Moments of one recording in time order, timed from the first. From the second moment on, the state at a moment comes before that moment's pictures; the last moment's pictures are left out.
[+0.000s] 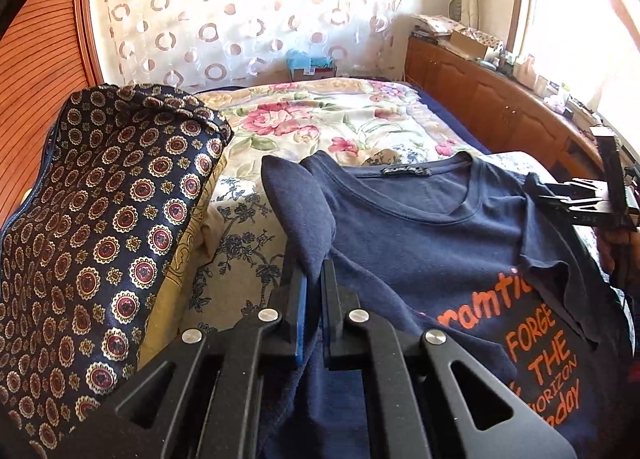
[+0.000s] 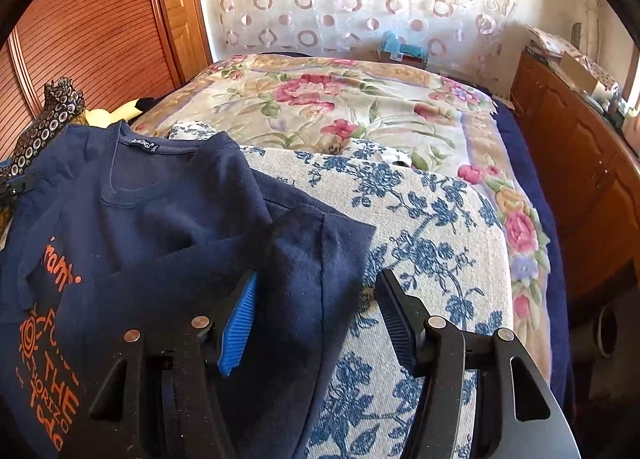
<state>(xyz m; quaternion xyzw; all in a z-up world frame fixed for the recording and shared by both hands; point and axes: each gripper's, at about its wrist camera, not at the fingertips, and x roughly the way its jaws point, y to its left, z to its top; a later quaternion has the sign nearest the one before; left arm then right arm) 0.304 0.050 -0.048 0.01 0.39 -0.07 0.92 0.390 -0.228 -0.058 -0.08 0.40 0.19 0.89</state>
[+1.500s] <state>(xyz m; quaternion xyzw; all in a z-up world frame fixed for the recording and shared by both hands) -0.057 0.062 -0.028 -0.02 0.35 -0.09 0.93 0.007 -0.315 -0.012 -0.06 0.36 0.29 0.89</state>
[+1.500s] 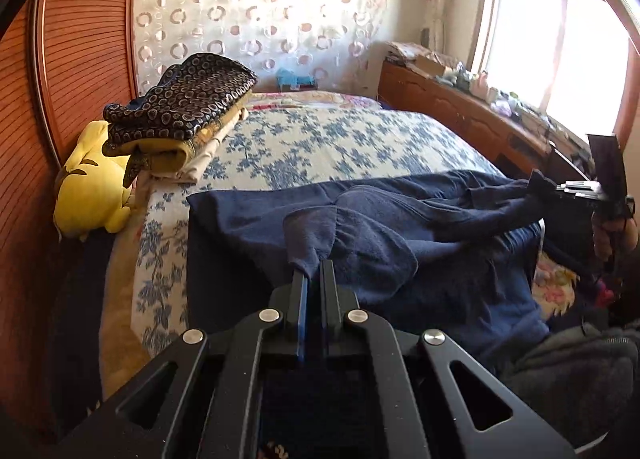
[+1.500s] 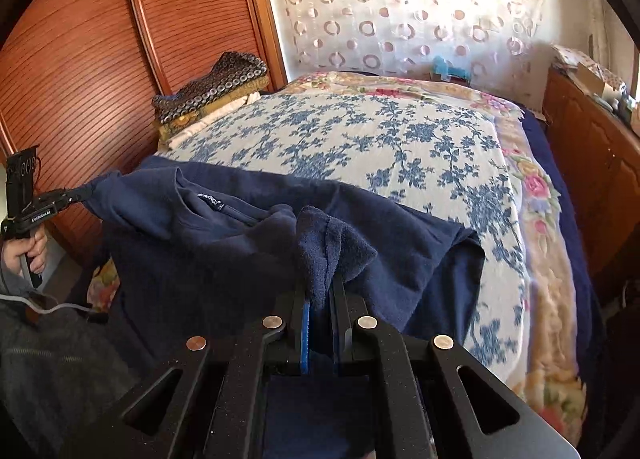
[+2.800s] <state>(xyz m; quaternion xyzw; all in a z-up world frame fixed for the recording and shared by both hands) 0.042 0.110 -0.068 -0.06 0.37 -0.03 0.92 0.034 -0.308 -0.019 -0.09 0.33 0.22 0.91</state>
